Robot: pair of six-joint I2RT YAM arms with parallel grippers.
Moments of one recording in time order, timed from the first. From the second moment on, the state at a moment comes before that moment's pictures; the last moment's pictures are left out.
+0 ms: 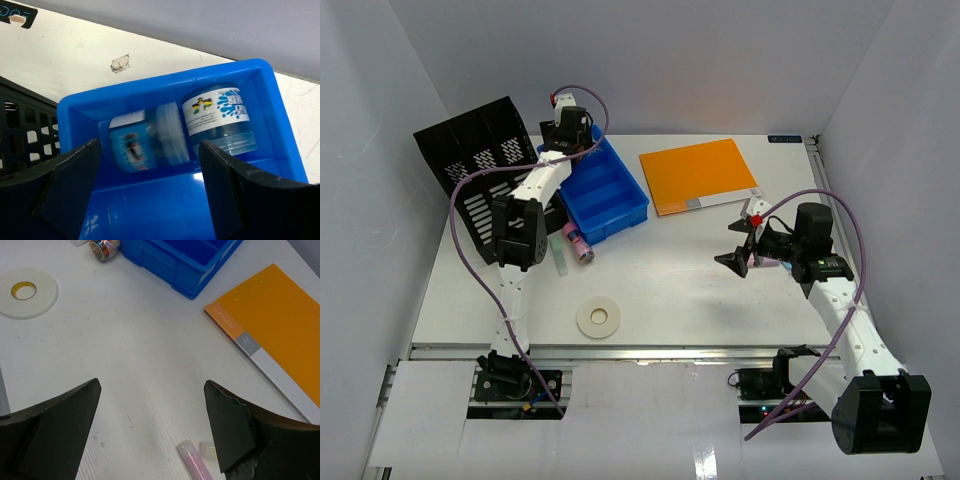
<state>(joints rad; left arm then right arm) -0.24 2.40 2.15 -0.28 -0.50 -0.23 0.07 0.98 0.70 -0.24 -0.97 -0.60</state>
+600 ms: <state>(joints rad) -0.23 2.15 1.94 -0.30 0.01 -0.31 0.02 1.08 0.73 -0.24 -0.91 -0.52</state>
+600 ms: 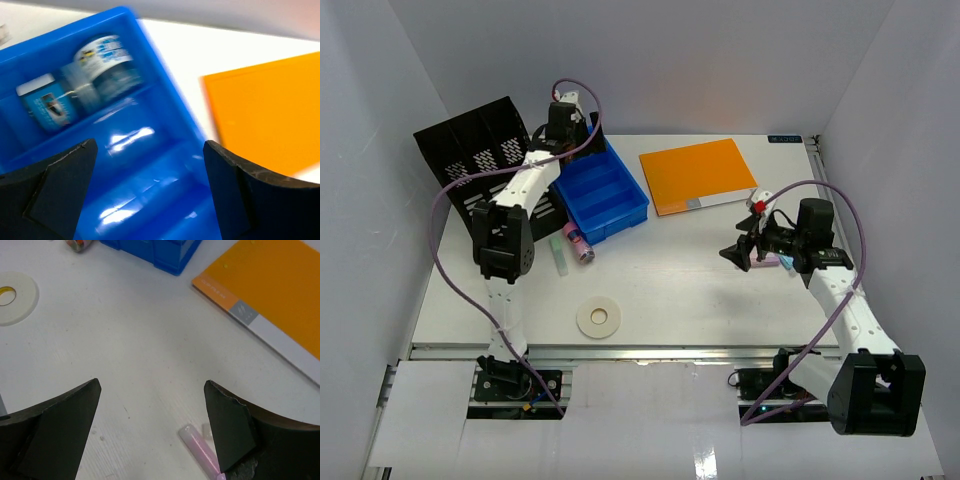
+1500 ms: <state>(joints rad) -0.23 0.82 0.62 -0.20 0.35 -0.31 -0.02 1.26 0.96 -0.96 -0.72 -1.45</state>
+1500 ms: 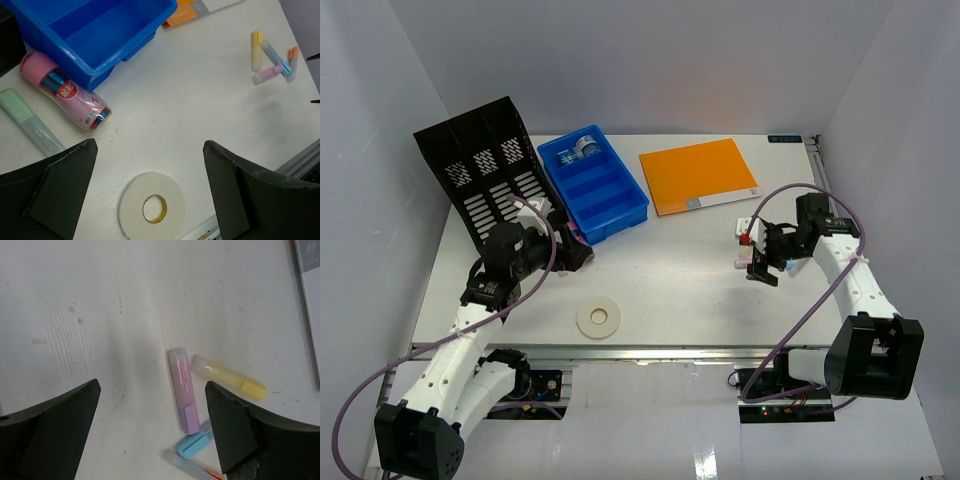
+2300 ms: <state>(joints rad) -0.23 0.79 0.62 -0.22 0.30 -0.30 -0.03 1.65 1.02 -0.89 -0.44 -1.73</state>
